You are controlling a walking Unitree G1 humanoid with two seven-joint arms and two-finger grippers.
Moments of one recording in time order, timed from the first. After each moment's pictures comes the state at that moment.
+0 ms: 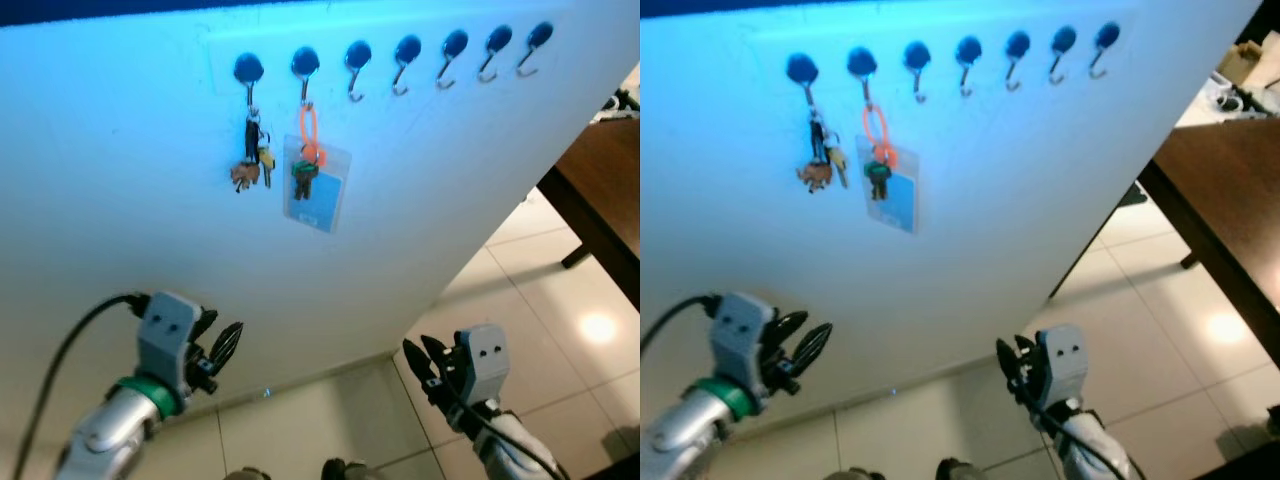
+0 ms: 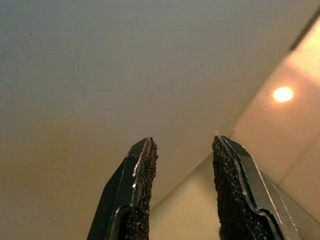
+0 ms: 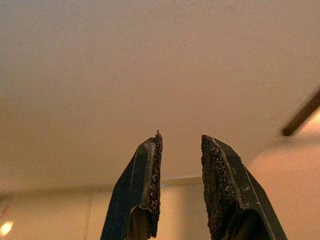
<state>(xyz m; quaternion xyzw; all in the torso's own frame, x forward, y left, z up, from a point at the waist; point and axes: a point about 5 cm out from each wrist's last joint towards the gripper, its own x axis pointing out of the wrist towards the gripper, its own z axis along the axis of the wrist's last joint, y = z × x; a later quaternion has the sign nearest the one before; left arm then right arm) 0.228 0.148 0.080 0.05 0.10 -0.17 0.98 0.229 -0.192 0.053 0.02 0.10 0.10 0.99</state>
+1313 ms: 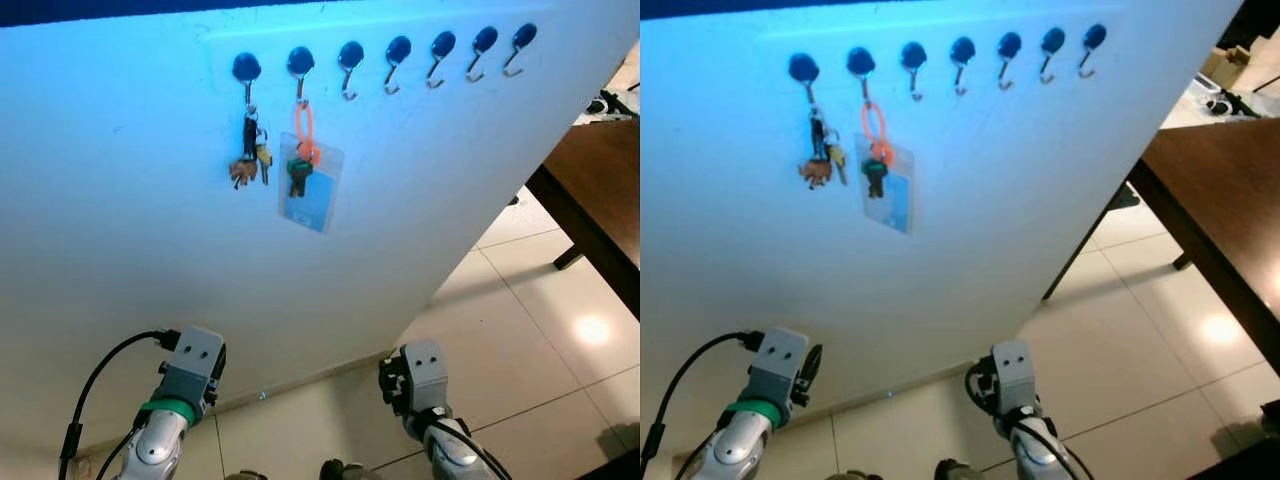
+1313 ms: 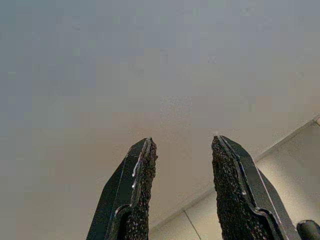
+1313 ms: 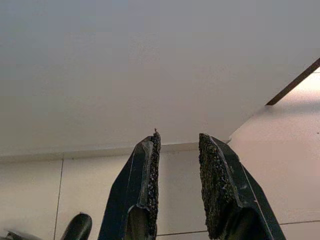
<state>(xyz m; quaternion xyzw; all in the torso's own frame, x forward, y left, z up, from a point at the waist) 0.239 0.171 0.020 0.15 0.12 -0.03 0.98 0.243 -0.161 -0.014 -0.05 0.18 0.09 0.98</state>
